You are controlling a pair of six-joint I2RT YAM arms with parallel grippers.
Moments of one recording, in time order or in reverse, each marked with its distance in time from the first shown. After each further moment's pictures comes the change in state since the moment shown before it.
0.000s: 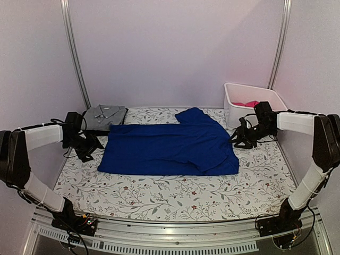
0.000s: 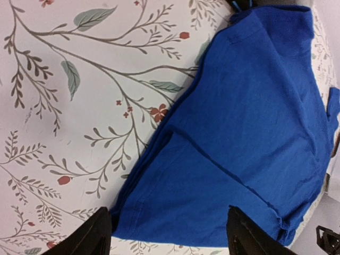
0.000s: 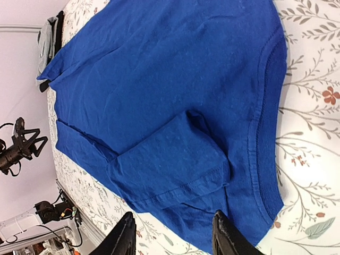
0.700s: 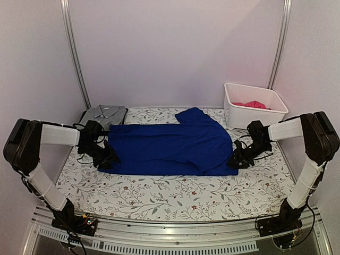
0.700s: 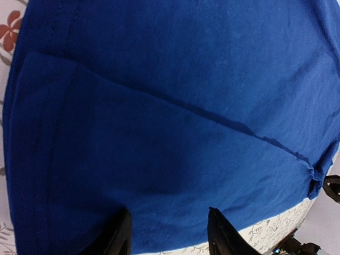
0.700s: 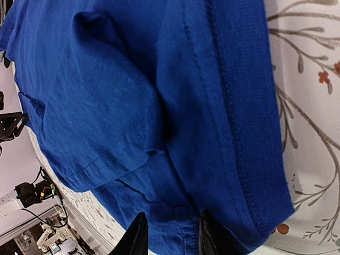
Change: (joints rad) left arm -0.190 0.174 -0.030 0.101 0.119 0.105; right arm 0.034 0.092 -0.179 0.006 0.013 -0.056
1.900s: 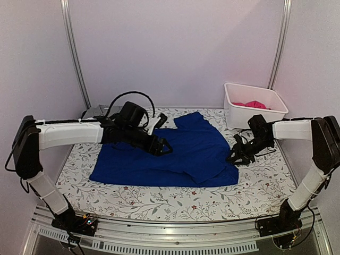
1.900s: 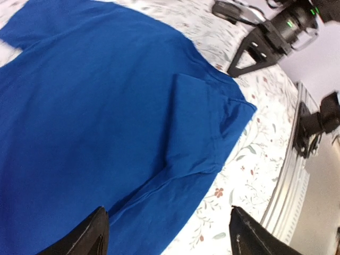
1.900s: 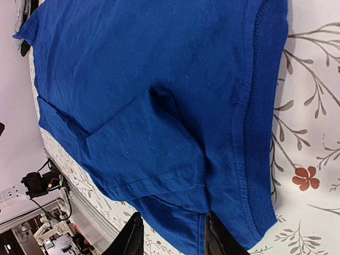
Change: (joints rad) left arm -0.531 -0.021 0.304 0.160 0.027 0.387; right arm 0.039 -0.144 0.006 -0.057 -0.034 0.018
